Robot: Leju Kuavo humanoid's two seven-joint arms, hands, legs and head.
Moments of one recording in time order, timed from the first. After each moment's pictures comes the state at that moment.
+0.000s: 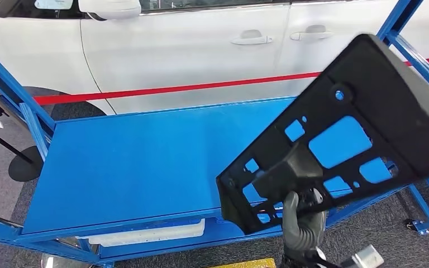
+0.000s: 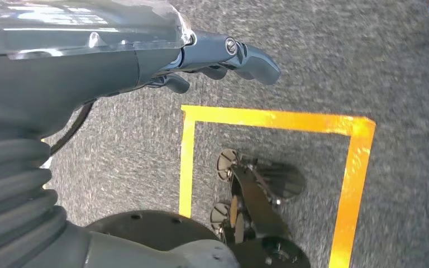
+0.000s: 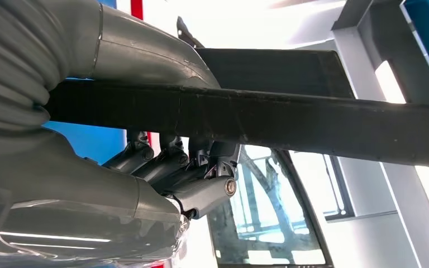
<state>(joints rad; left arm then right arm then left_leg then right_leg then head) -0.03 -0.17 1.17 -0.23 -0.99 0.07 -0.42 0.26 0.10 0.28 -1.91 -0.15 0.02 -0.64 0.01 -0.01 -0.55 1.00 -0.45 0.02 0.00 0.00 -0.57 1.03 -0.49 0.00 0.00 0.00</state>
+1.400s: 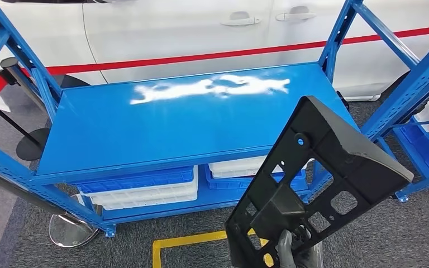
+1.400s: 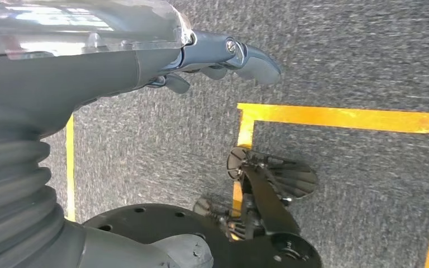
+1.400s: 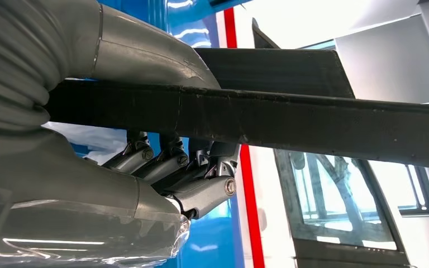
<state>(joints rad) -0.04 -0.18 1.25 -0.26 -1.07 0.06 -0.40 0.48 0.33 0.03 -1.87 0.07 0.27 -0.66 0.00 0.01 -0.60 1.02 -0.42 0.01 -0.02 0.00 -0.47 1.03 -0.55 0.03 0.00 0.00</state>
